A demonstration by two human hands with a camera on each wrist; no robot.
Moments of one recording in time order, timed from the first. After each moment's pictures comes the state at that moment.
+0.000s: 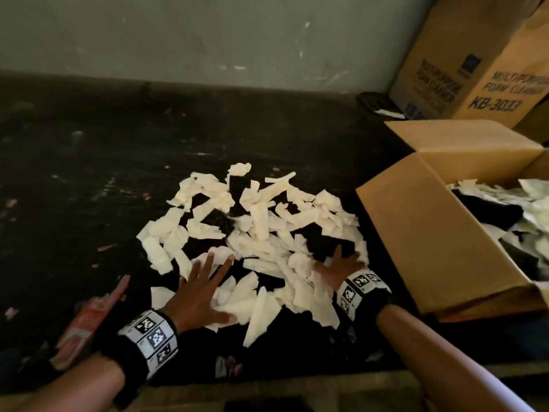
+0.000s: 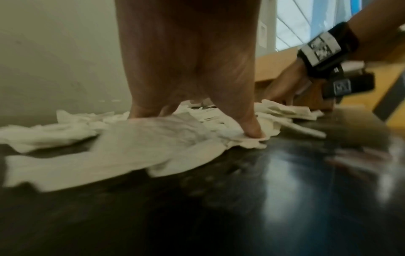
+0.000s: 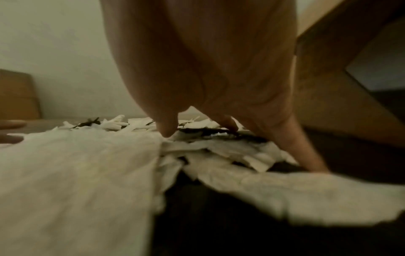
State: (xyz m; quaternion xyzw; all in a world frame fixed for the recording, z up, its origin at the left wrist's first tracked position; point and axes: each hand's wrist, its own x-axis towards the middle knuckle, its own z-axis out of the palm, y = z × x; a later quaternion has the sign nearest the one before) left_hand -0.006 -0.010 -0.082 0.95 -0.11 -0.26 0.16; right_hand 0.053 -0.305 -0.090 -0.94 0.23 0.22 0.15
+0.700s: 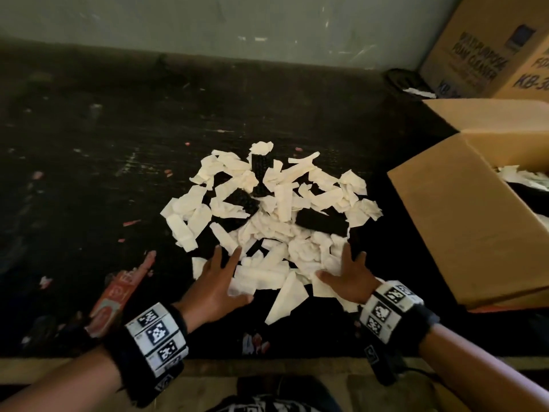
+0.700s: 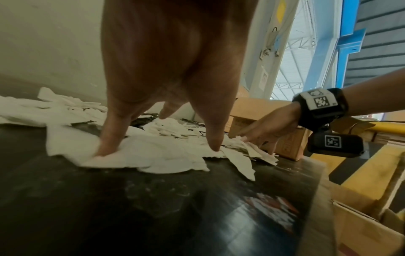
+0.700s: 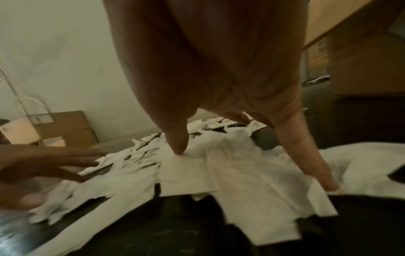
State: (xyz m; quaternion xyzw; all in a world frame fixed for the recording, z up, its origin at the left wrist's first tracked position) left_hand -0.035 0.000 -0.084 0.94 -0.03 -0.23 0.24; right_hand 0.005 -0.271 -0.071 -0.93 0.15 0.29 0.18
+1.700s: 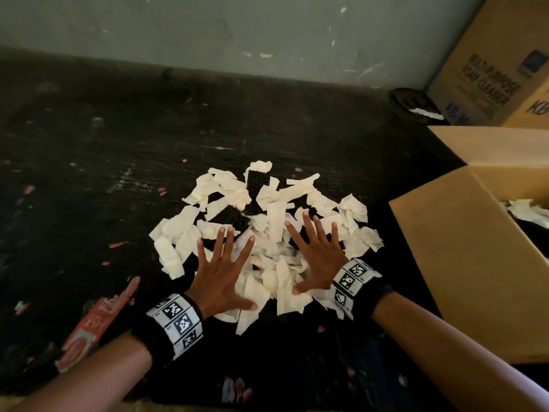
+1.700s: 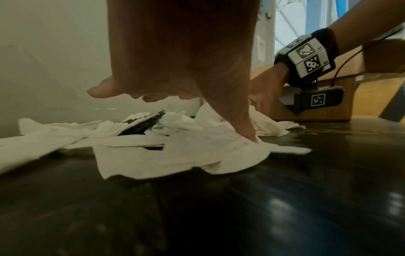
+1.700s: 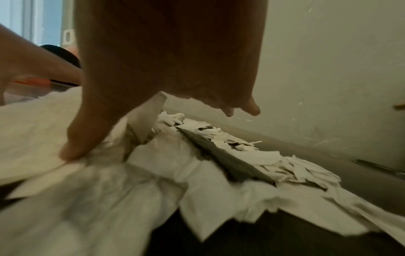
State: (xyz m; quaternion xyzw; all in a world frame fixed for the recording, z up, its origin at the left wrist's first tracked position) left_hand 0.045 -0.022 -0.091 0.98 -0.11 -0.13 0.04; right_hand 0.106 -0.255 -0.069 -0.95 -0.24 0.18 -0.04
